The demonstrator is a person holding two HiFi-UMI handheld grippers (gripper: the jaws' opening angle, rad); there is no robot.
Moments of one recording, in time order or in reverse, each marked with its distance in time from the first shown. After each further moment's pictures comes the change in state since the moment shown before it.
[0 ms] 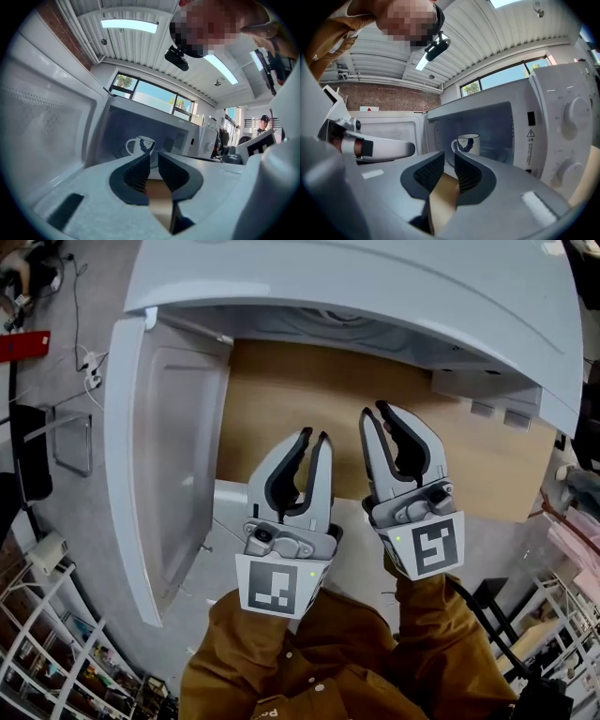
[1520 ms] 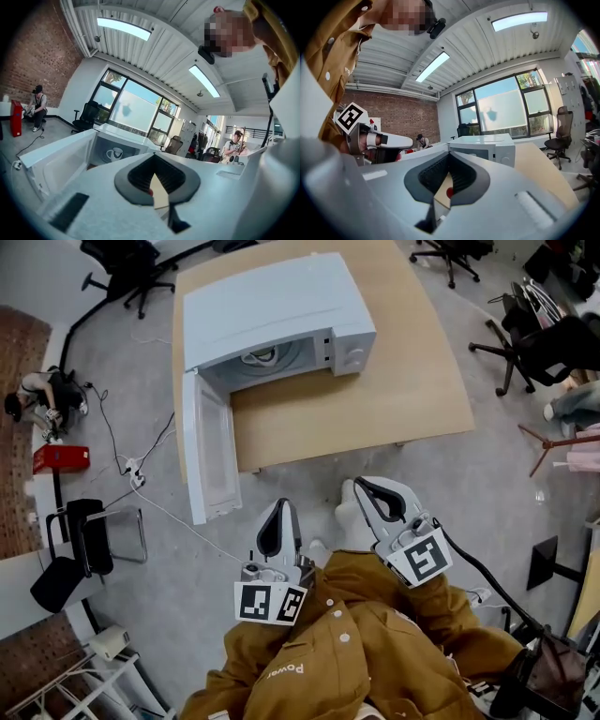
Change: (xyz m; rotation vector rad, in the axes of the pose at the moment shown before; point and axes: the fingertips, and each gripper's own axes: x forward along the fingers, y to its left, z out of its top) left arm -0.257 -0.139 0.102 -0.008 0.060 -0.218; right arm -0.287 0.135 0.129 0.020 -0.067 -0.085
